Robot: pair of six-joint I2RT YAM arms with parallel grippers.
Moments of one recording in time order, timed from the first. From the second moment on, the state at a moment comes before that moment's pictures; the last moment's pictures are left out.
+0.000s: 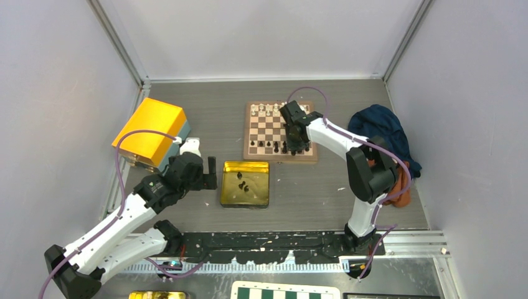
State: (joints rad) left arm -0.71 0.79 0.73 -0.77 -0.39 -0.53; right arm 0.52 1.81 1.32 -0.65 0.19 0.39
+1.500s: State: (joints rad) left arm -0.71 0.80 0.73 -0.75 -0.39 -0.53; right arm 0.51 1.85 1.37 -0.66 0.18 0.36
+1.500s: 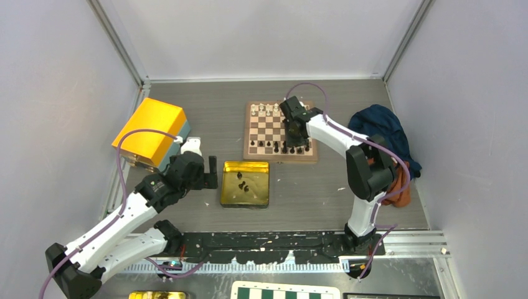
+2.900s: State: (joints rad) left arm -0.71 0.65 0.73 -0.83 -0.43 -0.53; right arm 0.97 1.95 1.54 -0.63 0.10 0.35
